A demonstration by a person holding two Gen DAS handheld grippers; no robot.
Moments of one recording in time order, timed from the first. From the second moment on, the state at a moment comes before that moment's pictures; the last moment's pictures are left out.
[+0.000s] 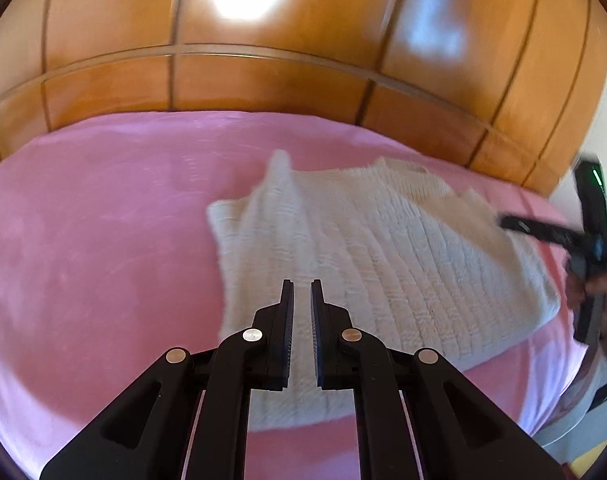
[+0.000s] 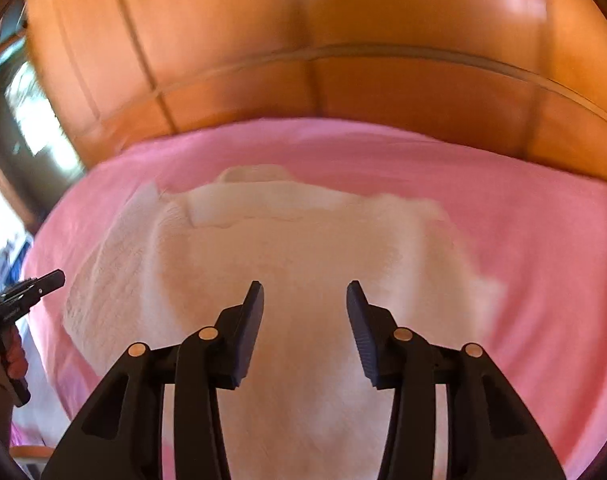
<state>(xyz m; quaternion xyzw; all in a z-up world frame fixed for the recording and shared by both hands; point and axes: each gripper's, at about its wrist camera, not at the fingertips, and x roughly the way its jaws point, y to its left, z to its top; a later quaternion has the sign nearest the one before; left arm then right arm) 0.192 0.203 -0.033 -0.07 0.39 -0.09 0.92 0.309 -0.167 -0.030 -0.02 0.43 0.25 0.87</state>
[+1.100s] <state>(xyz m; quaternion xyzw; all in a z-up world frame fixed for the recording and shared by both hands) 0.208 0.181 -0.032 -0.04 0.36 -0.01 0.93 0.346 -0.168 -0.033 0.02 0.41 0.21 0.89</state>
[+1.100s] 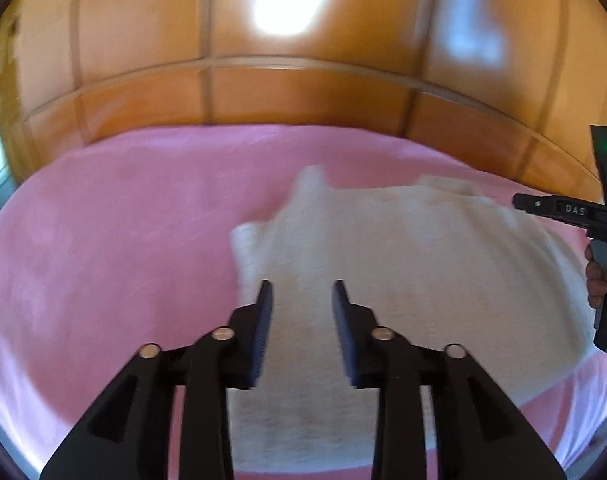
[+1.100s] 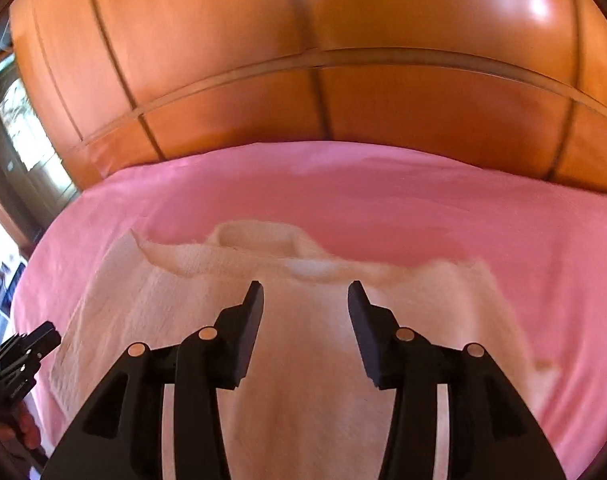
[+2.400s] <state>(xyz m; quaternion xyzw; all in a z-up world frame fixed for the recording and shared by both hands) 0.165 0.158 -0.041 -0.07 0.37 0.04 0.93 0.313 -0.222 -0.067 0.04 0.42 0.13 0.90</state>
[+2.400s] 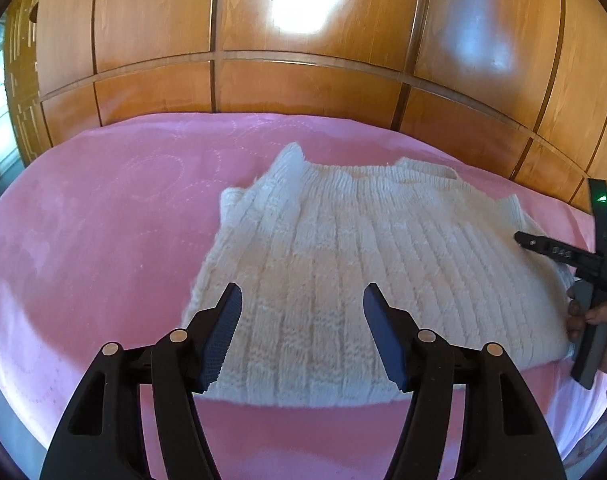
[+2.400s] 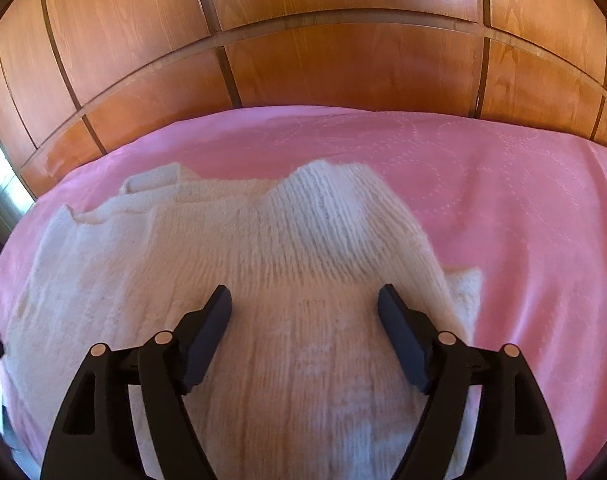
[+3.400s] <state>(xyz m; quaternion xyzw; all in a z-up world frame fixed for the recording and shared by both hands) 0.161 0.113 -0.054 -0.06 0.39 -0.06 0.92 0.233 -0.314 -0.092 0.24 0.44 0.21 0.84</state>
